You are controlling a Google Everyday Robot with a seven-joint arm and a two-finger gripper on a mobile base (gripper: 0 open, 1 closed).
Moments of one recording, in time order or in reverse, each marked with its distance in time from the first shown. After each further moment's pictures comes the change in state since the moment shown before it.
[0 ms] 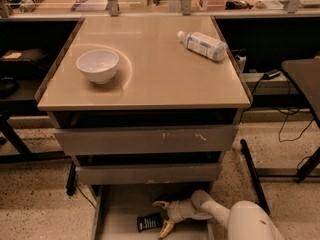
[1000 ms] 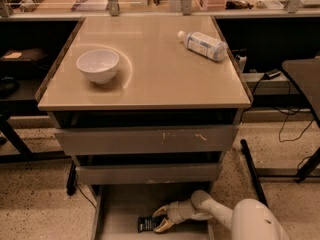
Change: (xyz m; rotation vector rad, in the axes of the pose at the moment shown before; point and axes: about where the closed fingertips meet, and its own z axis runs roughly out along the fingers) arm -0.015 -0.001 -0.010 0.000 0.000 0.000
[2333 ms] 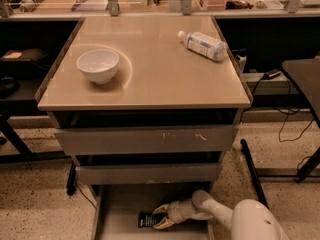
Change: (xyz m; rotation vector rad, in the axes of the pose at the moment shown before) arm 0.004 -0.002 -0.001 0.004 0.001 0.019
